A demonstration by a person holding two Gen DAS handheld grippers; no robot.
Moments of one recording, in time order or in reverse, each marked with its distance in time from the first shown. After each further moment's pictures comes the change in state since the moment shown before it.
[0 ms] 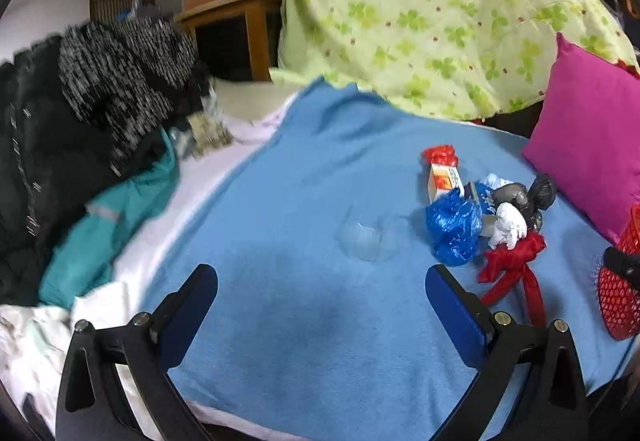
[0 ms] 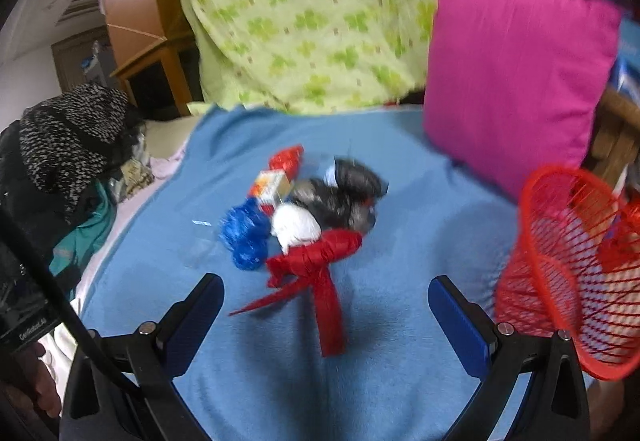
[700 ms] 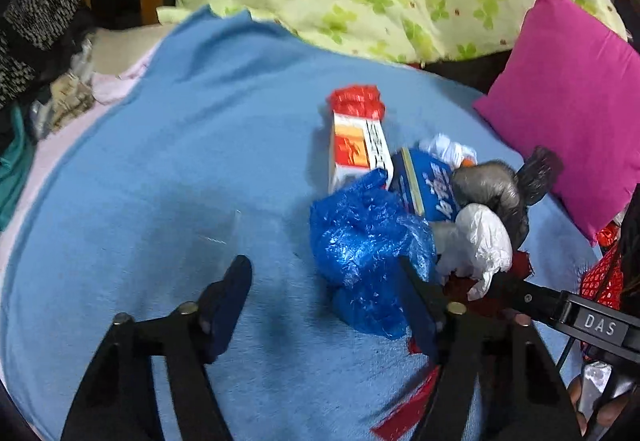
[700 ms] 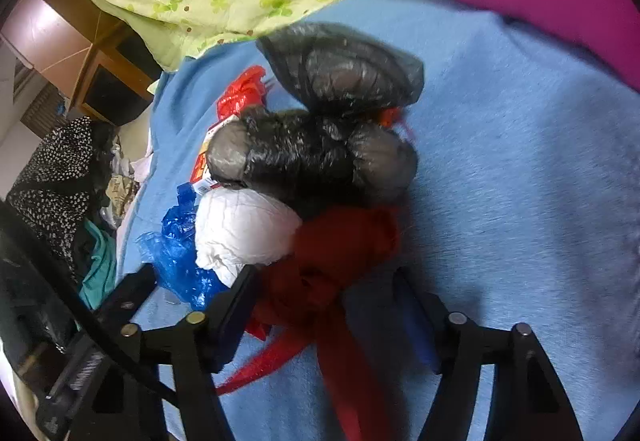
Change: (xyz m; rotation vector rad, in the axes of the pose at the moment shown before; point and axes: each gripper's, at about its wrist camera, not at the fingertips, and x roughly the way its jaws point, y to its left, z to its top) left arm 0.160 -0.104 0.033 0.034 0.205 -0.298; right arm 0.170 -0.023 0.008 0.352 0.298 0.203
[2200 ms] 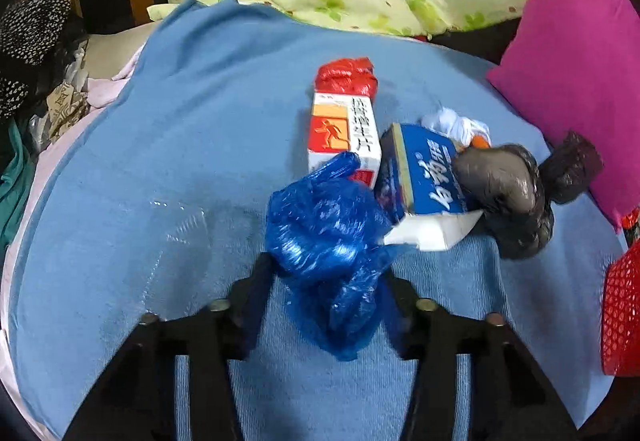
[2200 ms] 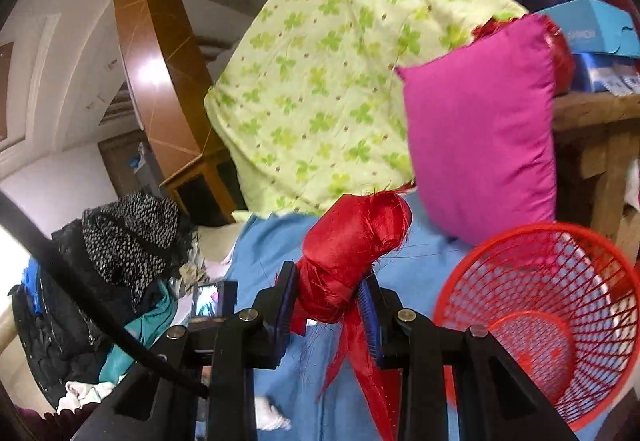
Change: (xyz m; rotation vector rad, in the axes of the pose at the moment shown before) left arm 0.024 -0.030 0.008 0.051 0.026 0.090; right arm -0.307 -0.008 -0.090 -0.248 -0.651 0.089
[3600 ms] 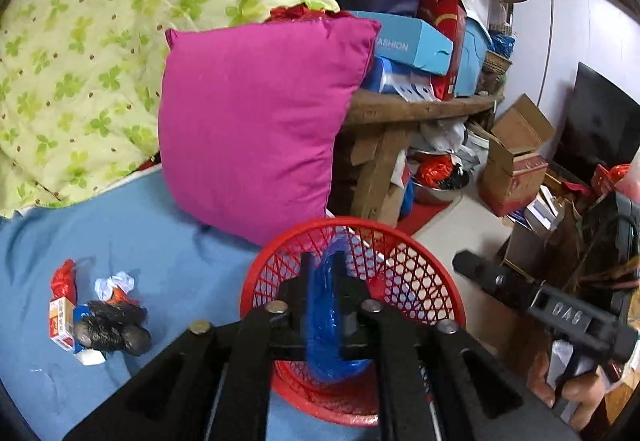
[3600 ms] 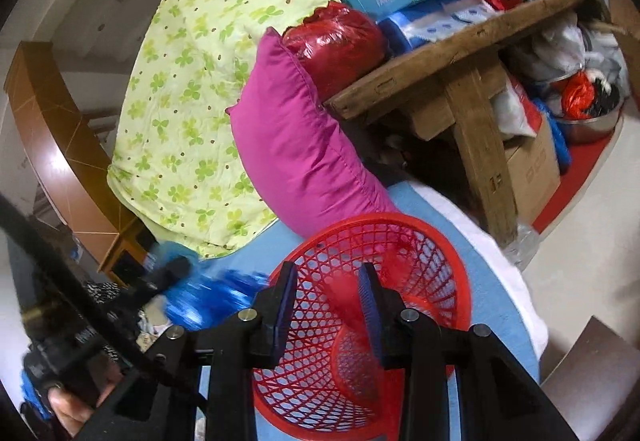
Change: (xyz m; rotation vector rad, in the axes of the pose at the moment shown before) left arm -0.210 -0.298 -0.004 0.498 -0.244 -0.551; right arm -0.070 -0.174 0.004 0.360 -0.028 -0.226
